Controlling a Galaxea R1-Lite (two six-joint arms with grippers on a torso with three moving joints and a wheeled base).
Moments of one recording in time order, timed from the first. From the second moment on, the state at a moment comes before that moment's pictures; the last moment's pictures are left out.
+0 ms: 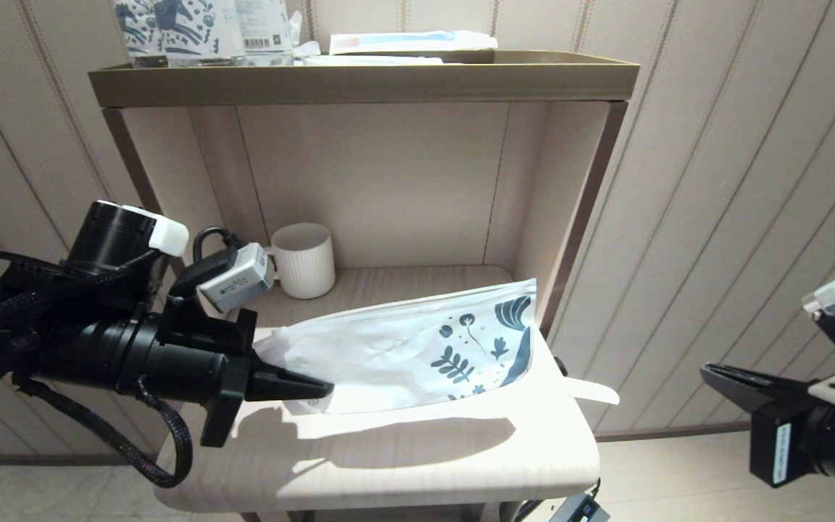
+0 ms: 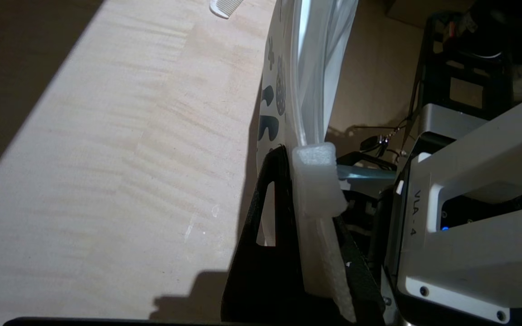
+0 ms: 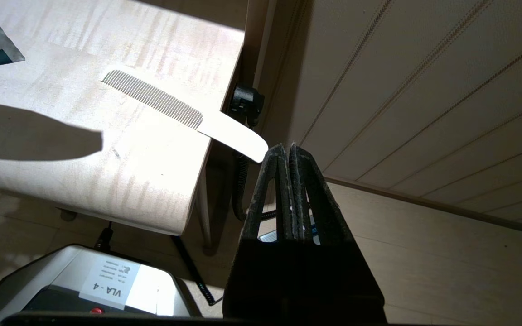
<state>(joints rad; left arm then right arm) -0.39 1.57 -0.96 0.12 -0.83 0.52 0.61 1.05 -0.58 -0.14 -0.41 0.03</state>
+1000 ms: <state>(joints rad) -0.39 1.58 -0.96 0.12 -0.82 0.52 0.60 1.05 -0.59 -0.08 -0.41 -0.01</state>
